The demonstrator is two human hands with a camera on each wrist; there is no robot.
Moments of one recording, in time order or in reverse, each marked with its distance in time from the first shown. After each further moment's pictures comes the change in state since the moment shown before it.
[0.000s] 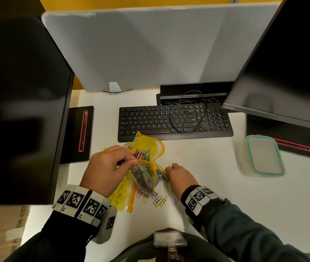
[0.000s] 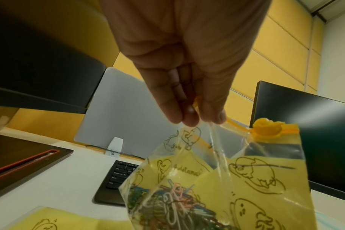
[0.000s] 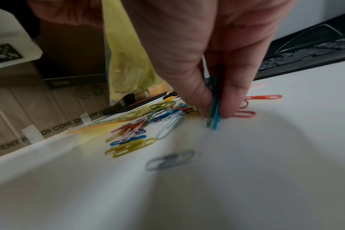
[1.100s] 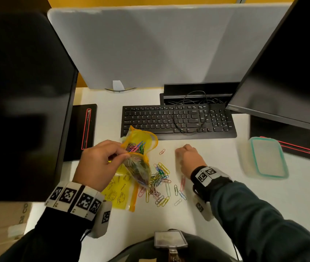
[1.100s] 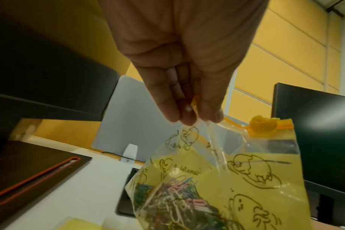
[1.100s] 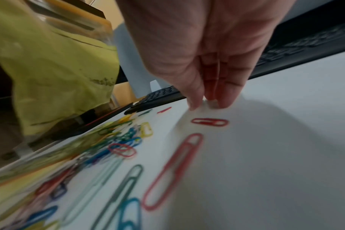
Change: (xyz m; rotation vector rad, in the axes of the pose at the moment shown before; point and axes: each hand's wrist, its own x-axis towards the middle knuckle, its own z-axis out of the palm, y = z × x) left_hand 0.002 -0.011 -0.014 0.048 0.115 -0.022; right_hand 0.035 0.027 -0.026 0.099 0.060 0.162
